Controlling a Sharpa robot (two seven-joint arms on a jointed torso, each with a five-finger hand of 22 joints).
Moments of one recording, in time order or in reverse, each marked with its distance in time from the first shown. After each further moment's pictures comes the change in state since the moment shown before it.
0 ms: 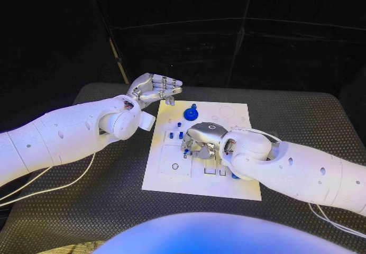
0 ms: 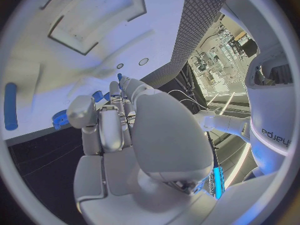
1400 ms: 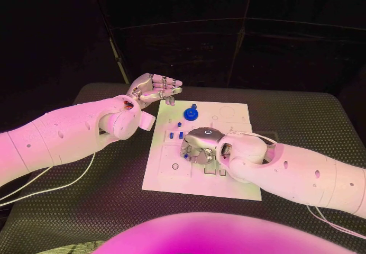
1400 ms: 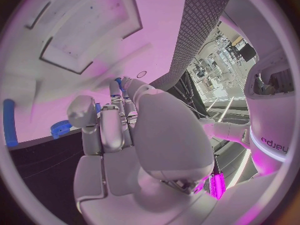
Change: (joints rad) left arm 0.000 0.001 0.000 -0.003 0.003 0.003 -0.001; left_hand 0.000 0.000 0.000 0.000 0.000 0.000 0.000 0.000 0.000 0.000 0.000 0.000 0.000 0.000 0.000 -0.004 -0.002 0.000 -0.003 0.003 -0.004 -0.002; right arm -0.004 0.021 -0.023 -0.011 -0.040 0.050 -0.013; right_hand -0.038 -0.007 0.007 0.000 0.000 0.001 0.001 -0.006 0.000 0.004 0.004 -0.008 0.000 0.000 0.000 0.000 -0.006 0.000 0.000 0.000 0.000 -0.006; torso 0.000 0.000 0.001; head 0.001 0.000
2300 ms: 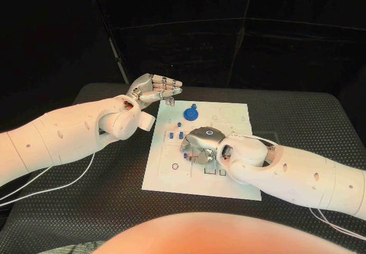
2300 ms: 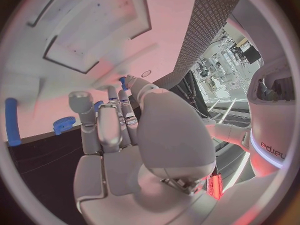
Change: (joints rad) left arm 0.000 -0.001 0.000 0.000 0.000 0.008 -0.008; left_hand 0.000 0.000 0.000 0.000 0.000 0.000 0.000 0.000 0.000 -0.002 0.002 0.000 0.000 0.000 0.000 0.000 -0.001 0.000 0.000 0.000 0.000 -0.001; right arm -0.007 -0.008 -0.011 -0.001 -0.022 -0.074 -0.014; right_hand -0.084 -0.042 -0.009 -0.020 0.000 -0.146 0.040 -0.026 -0.005 -0.167 0.052 -0.061 -0.006 0.002 0.034 -0.039 -0.085 0.000 -0.082 0.039 -0.079 -0.137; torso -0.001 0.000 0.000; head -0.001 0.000
